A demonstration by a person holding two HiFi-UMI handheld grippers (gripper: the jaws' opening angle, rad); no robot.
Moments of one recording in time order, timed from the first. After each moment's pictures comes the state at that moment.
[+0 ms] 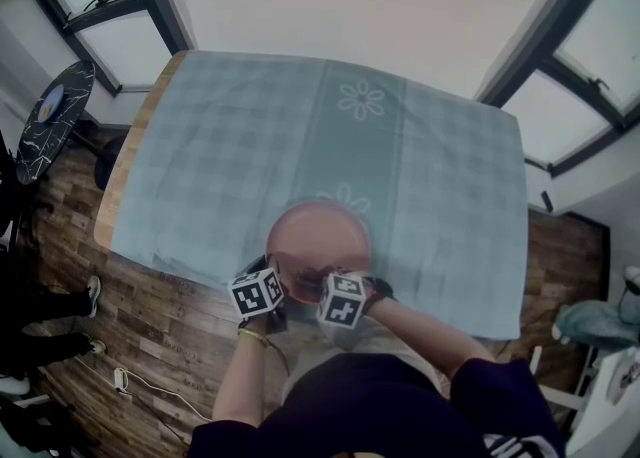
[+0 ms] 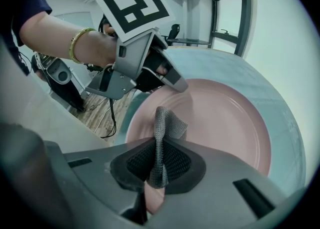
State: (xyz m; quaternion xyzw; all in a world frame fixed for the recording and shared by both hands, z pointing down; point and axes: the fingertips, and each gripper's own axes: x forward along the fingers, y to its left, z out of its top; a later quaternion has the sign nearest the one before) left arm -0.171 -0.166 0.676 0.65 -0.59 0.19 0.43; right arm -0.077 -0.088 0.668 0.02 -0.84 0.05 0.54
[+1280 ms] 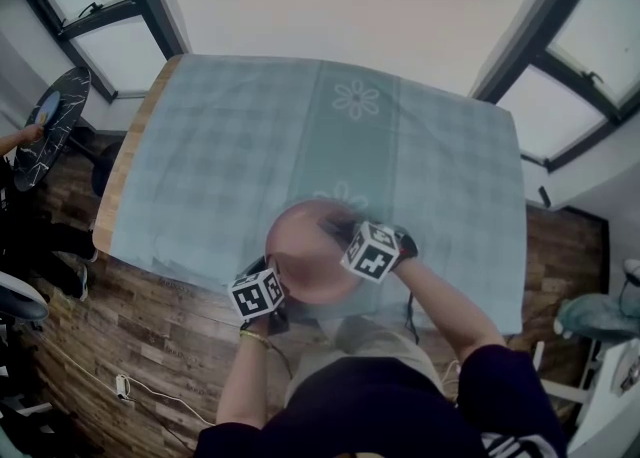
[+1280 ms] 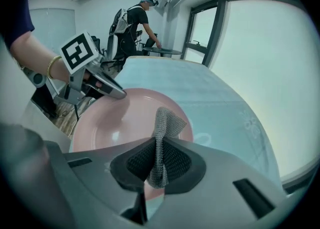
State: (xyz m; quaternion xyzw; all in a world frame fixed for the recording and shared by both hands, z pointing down) left arm -0.171 -0.165 0.676 0.65 -0.60 0.18 0.43; right arm -0.019 -0.214 0.632 0.17 -0.84 0.01 0.51
